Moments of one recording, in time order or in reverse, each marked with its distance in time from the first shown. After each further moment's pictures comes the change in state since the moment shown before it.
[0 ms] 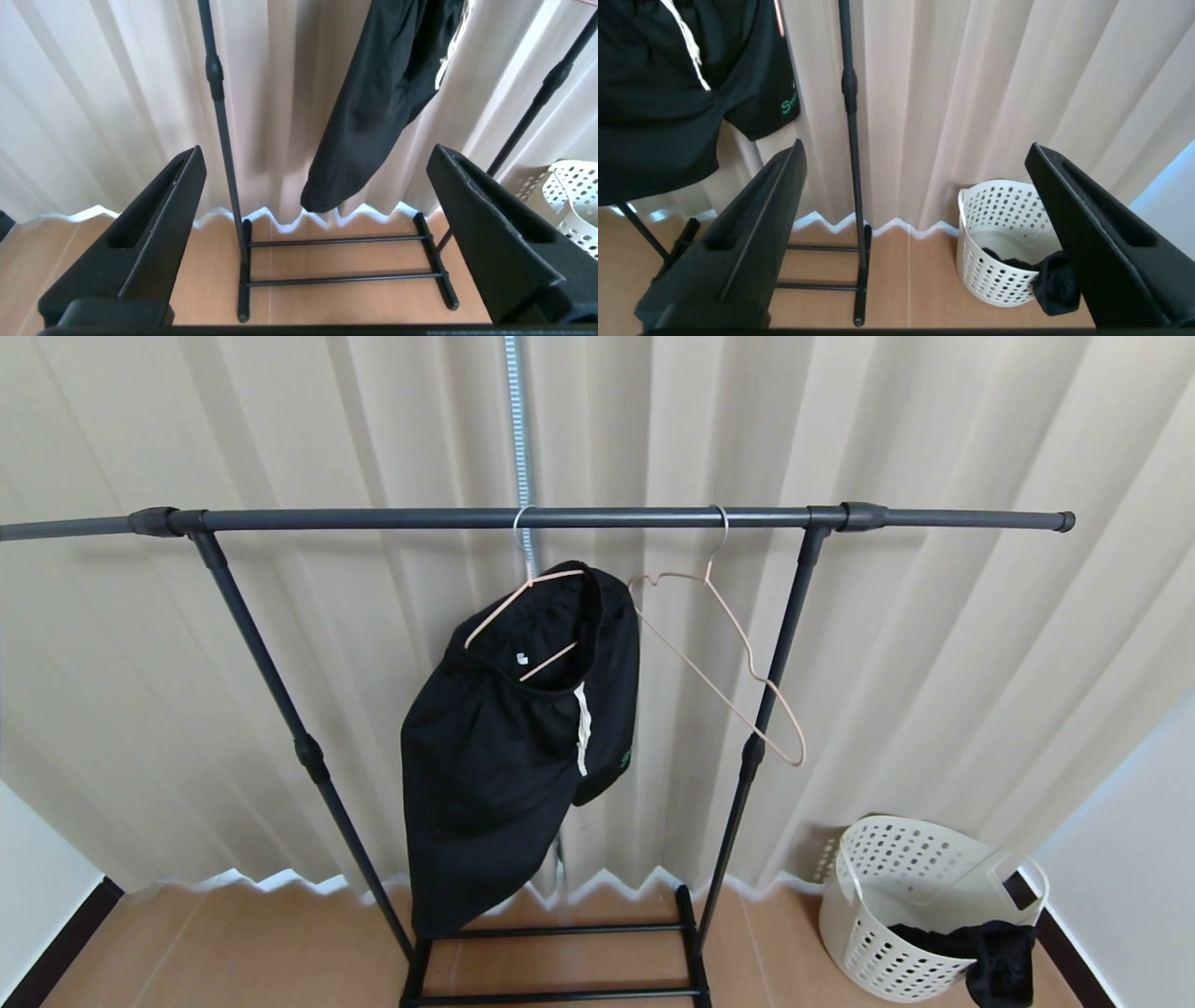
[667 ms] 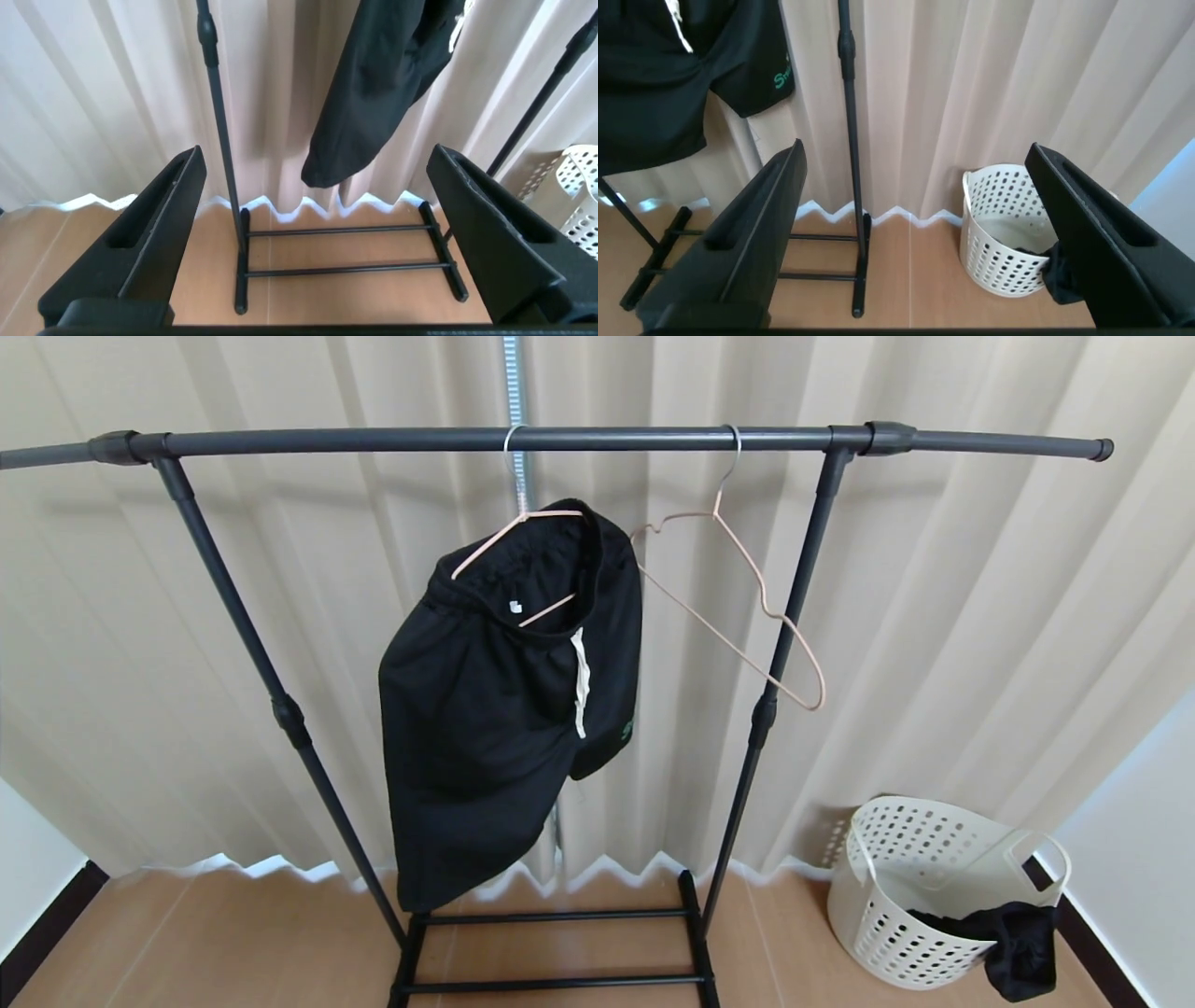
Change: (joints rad) left arm 0.000 0.000 0.000 0.001 0.000 0.000; right arm 0.000 0.000 0.000 0.000 0.000 0.000
